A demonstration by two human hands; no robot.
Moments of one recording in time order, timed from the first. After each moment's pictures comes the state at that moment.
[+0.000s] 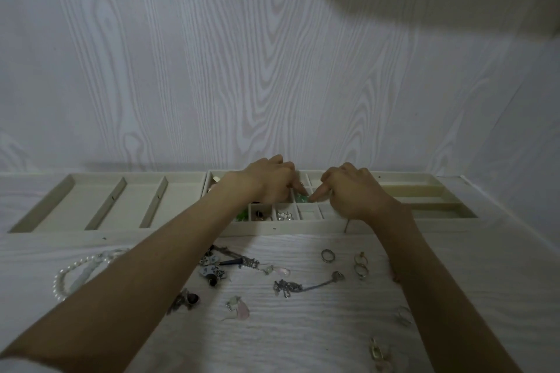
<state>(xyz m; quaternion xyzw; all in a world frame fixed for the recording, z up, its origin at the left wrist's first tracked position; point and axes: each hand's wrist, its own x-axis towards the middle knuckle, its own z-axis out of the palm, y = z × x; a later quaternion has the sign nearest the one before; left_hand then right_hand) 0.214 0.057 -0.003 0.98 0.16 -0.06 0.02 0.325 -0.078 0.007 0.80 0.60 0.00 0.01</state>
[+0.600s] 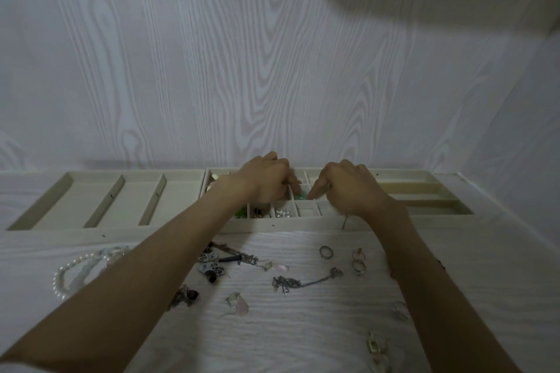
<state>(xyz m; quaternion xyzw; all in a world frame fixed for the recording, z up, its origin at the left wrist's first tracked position) 0.207 0.053 -0.006 0.98 0.19 0.01 0.06 0.325 -0.077 0.006 0.80 0.59 0.01 -0.05</state>
